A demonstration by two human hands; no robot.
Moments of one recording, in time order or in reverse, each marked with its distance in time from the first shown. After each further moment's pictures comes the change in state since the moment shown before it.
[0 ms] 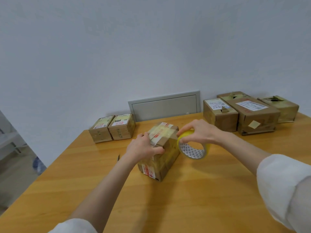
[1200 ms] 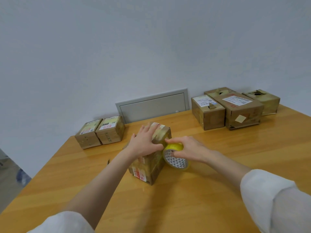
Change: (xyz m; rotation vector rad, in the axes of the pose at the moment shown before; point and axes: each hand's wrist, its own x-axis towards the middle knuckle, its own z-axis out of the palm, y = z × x) left_hand 0.020 0.031 0.000 0.055 -0.047 0.257; right_hand -0.014 0.018 0.058 0.095 0.054 0.107
